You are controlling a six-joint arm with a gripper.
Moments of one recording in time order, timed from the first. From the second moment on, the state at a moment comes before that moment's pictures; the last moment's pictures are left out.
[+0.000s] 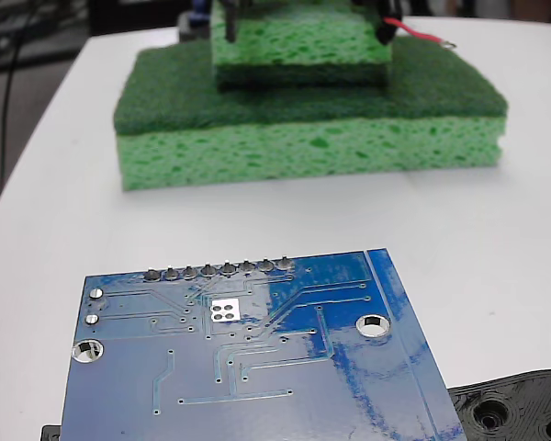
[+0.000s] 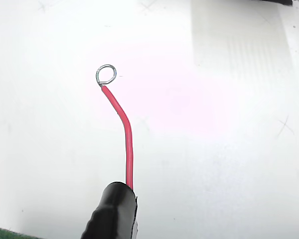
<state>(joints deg) 1.0 174.9 172.0 44.4 -1.1 1.9</state>
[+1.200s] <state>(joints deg) 13.5 142.6 144.6 41.0 -7.2 -3.2</state>
